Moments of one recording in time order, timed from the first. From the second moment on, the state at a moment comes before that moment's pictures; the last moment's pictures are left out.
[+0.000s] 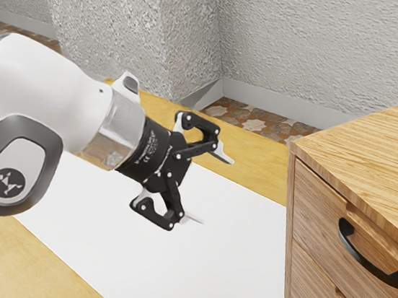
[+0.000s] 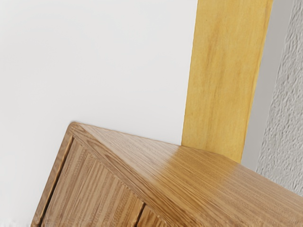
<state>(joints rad) 2.58 0.51 -2.90 -2.27 -0.06 2.50 -1.78</state>
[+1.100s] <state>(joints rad) 2.24 0.40 -2.82 -2.15 0.21 2.52 -1.63</state>
